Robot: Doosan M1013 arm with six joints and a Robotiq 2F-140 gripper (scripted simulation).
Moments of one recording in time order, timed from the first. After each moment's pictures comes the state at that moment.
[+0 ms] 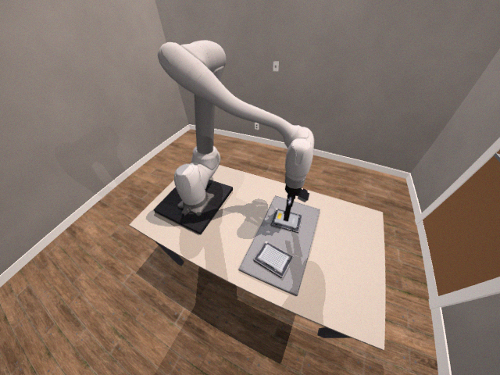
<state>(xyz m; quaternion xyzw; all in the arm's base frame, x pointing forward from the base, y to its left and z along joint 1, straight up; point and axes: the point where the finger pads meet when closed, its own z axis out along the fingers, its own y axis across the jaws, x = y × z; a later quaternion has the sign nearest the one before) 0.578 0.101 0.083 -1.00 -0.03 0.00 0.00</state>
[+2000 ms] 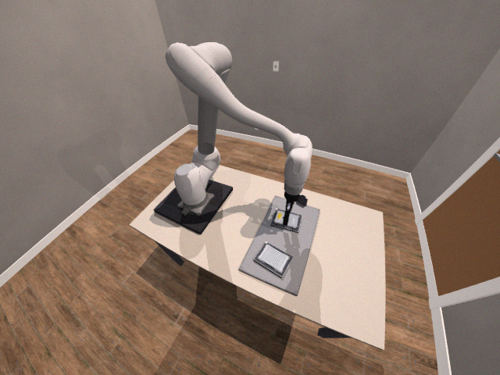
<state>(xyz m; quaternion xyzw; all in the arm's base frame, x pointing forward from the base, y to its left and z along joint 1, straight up) 0.578 0.101 0.040 -1.00 -0.03 0.00 0.00</state>
